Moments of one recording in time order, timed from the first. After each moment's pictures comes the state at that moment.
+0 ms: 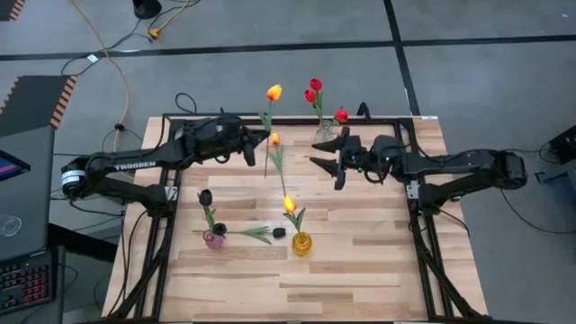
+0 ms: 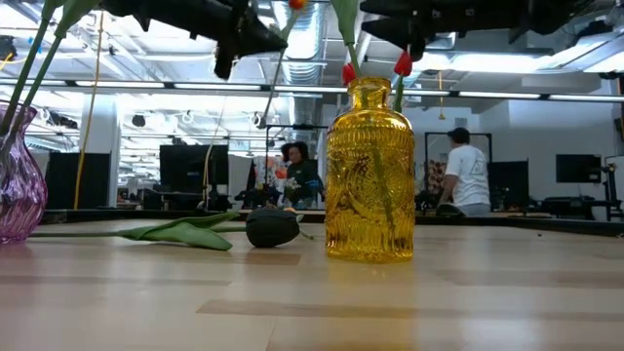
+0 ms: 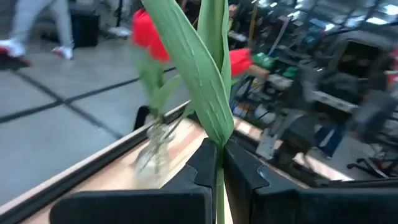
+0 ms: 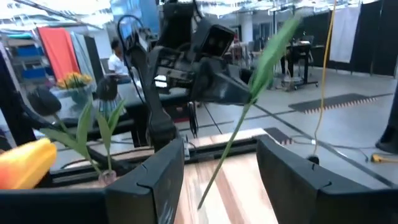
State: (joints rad) left arm 0.35 1.16 0.83 0.22 -0.06 -0.35; right arm -0.17 1.15 0.70 0.53 0.00 0.09
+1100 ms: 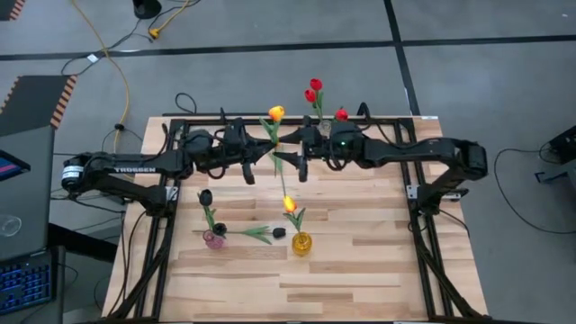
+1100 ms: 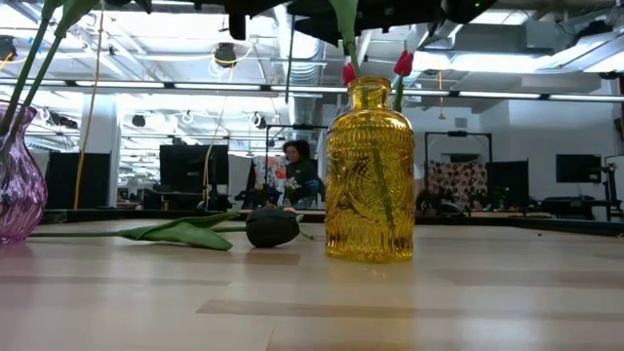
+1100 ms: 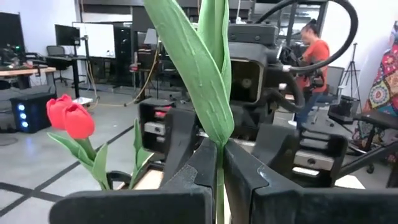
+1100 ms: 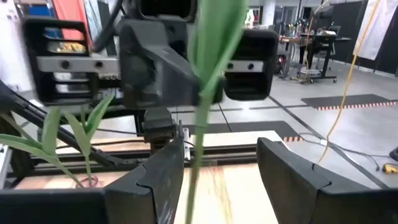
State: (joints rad) left arm 0.19 1.17 0.83 0.44 -0.06 -0.07; right arm -0.19 1.55 1.14 0.41 -0.11 -0.01
